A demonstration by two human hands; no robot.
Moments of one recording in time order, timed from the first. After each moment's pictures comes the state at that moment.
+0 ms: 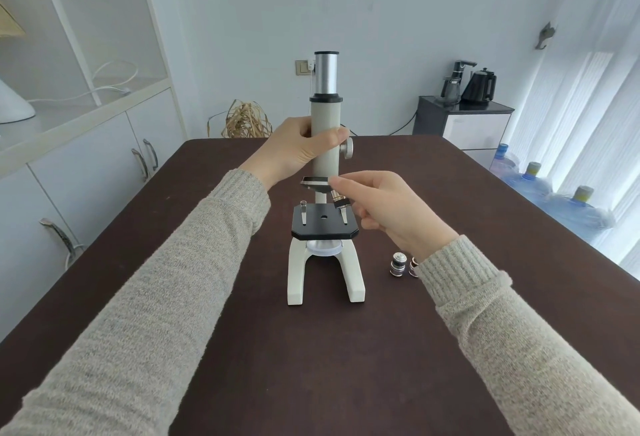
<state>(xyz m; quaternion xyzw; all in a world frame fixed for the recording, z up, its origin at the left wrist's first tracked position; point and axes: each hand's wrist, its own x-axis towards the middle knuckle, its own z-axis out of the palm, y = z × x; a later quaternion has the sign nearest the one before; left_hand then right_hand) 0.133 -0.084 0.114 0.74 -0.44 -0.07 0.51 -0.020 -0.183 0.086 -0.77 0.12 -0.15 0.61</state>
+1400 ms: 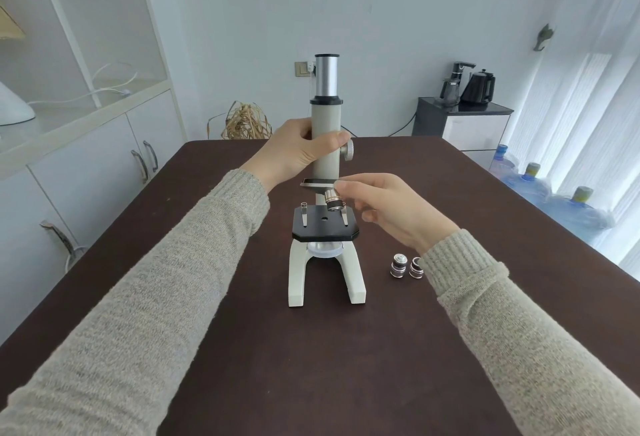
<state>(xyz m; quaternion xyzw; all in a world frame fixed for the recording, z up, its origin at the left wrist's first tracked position) 0.133 -0.082 0.113 0.73 -0.45 -0.06 0.51 -0.013 -0.196 0.081 -0.77 0.09 -0.12 0.62</state>
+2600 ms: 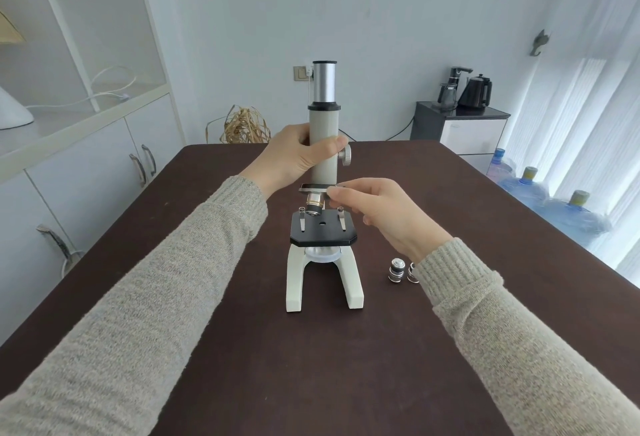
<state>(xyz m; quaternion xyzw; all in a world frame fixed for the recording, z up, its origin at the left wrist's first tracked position) 0.132 -0.084 0.112 0.74 -0.44 -0.06 0.51 -0.016 -0.190 0.083 -0.79 0.11 -0.14 0.59</state>
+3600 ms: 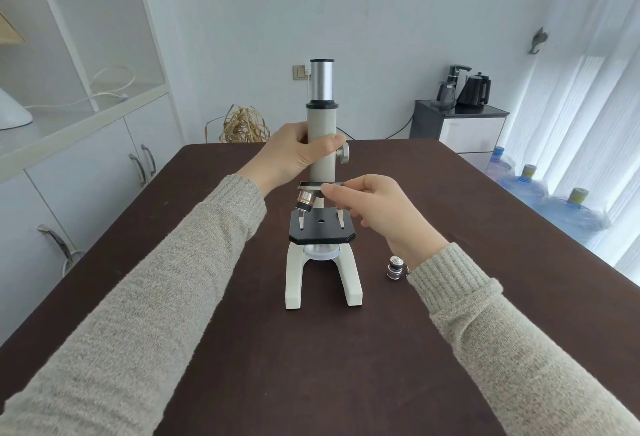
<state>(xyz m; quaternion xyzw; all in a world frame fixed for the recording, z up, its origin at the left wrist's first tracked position) 0.127 -0.081 0.115 0.74 -0.44 -0.06 0.50 -0.019 -0.178 0.084 -0.78 0.18 -0.19 0.57</state>
